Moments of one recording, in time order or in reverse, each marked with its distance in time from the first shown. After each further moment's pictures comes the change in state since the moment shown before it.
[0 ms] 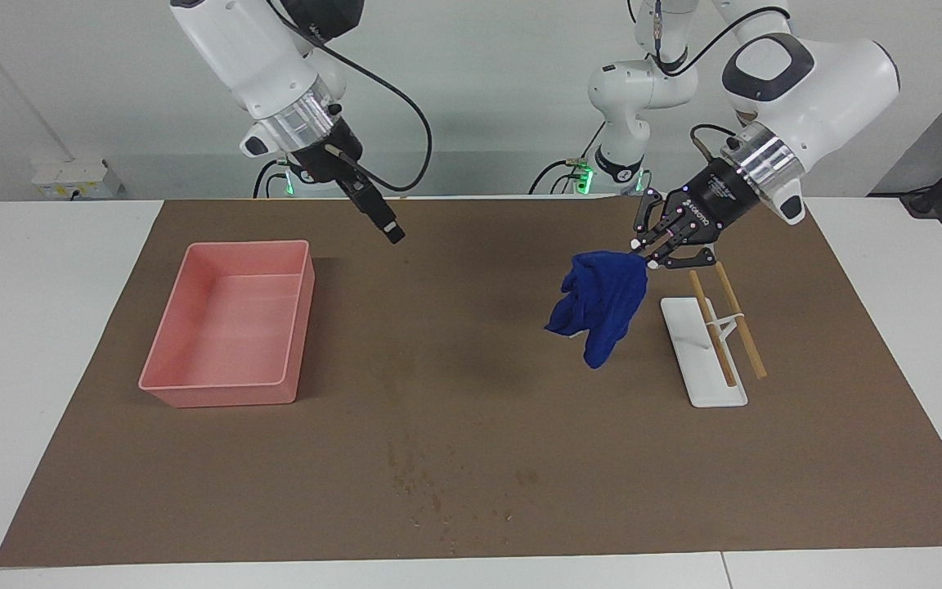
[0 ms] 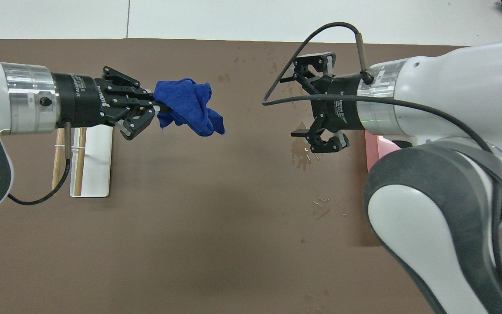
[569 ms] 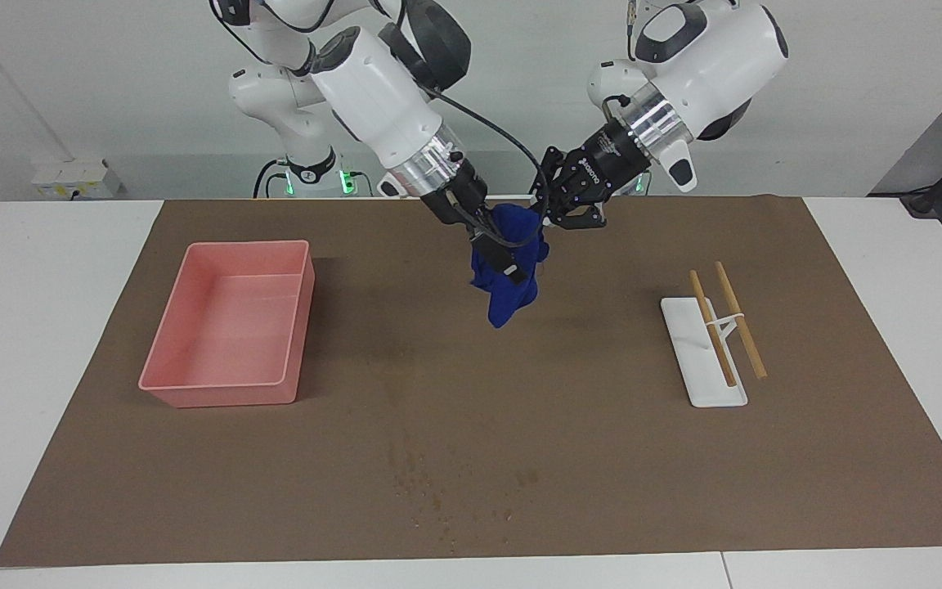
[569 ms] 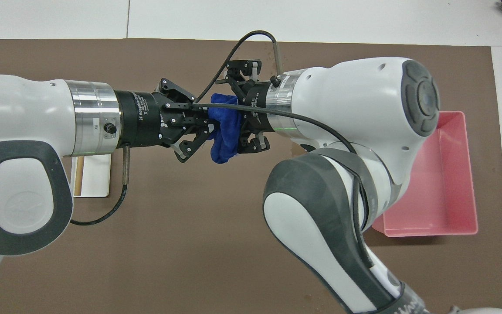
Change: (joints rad) left arm -0.149 -0.022 -0.004 -0.004 0.000 0.086 0.033; right arm 0.157 0.142 0.003 0.087 0.004 0.135 0.189
